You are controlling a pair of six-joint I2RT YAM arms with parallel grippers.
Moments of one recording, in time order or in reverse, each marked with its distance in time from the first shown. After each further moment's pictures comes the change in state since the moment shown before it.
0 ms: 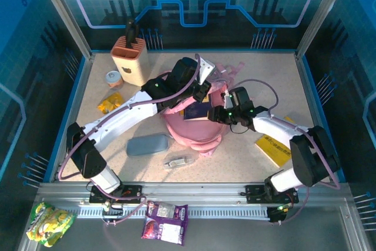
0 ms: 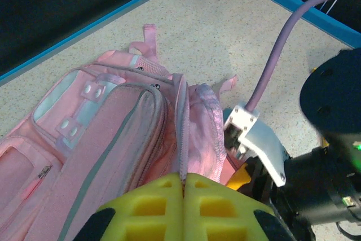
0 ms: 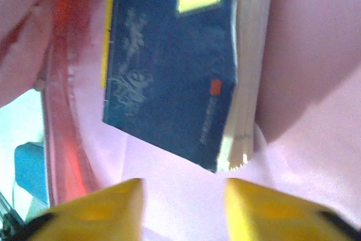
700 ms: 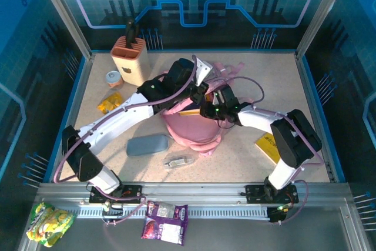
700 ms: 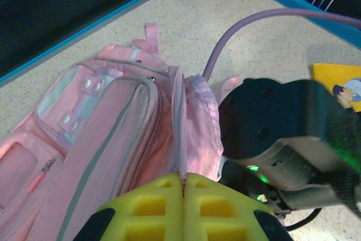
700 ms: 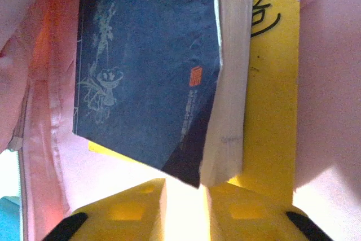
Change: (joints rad) left arm 0.000 -0.052 -0.045 -0.013 0.000 0.014; right arm 0.085 0.185 0.101 0.141 0.130 0.092
